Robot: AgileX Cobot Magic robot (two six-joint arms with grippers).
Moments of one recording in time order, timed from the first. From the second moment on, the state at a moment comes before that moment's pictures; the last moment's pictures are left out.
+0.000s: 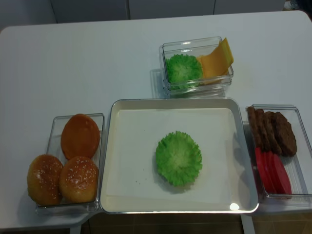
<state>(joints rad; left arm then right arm) -0.04 -0.02 -0.49 -0.03 1.19 -0.07 0.31 0.01 -0.63 0.07 1.25 -0.01</state>
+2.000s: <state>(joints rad) -0.04 -0.02 -0.49 -0.03 1.19 -0.07 0.03 -0.02 -0.48 0.06 1.16 0.00</state>
